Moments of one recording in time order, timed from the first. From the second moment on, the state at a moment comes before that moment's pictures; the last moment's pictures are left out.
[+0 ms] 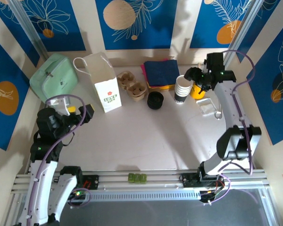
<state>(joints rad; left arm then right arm) -0.03 0.62 0.82 -0.54 0.33 -0.37 0.01 1.61 1.62 -0.88 -0.17 0.53</state>
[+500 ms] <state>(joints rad) -0.03 0.61 0.82 -0.57 0.35 -0.36 0.00 1.81 1.75 -0.95 -0.13 0.50</state>
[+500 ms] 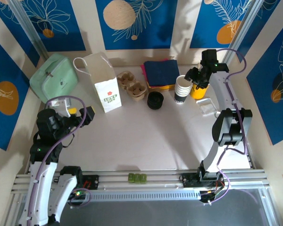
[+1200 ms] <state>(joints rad) -0.03 0.63 0.79 -0.55 0.37 -0.37 -0.02 1.85 1.75 -0.95 -0.12 0.48</state>
